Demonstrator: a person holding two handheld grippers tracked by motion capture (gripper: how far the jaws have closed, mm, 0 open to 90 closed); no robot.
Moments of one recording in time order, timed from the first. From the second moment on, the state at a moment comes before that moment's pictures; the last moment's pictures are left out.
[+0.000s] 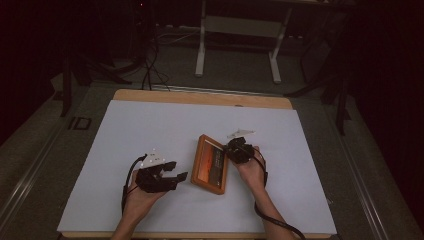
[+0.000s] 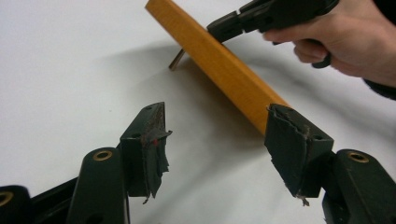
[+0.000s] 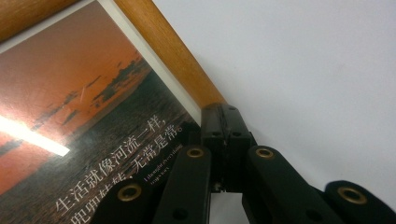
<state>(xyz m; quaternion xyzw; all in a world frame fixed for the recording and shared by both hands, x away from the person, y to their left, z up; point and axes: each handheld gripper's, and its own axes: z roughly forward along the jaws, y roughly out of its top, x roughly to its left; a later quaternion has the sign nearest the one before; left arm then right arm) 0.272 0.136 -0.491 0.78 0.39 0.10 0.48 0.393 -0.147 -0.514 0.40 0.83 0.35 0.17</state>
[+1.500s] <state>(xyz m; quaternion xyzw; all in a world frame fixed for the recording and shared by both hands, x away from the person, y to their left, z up) 0.292 0.085 -0.507 0.76 0.45 -0.01 0.47 0.391 -0.148 -0.515 0.40 0.83 0.35 0.18</state>
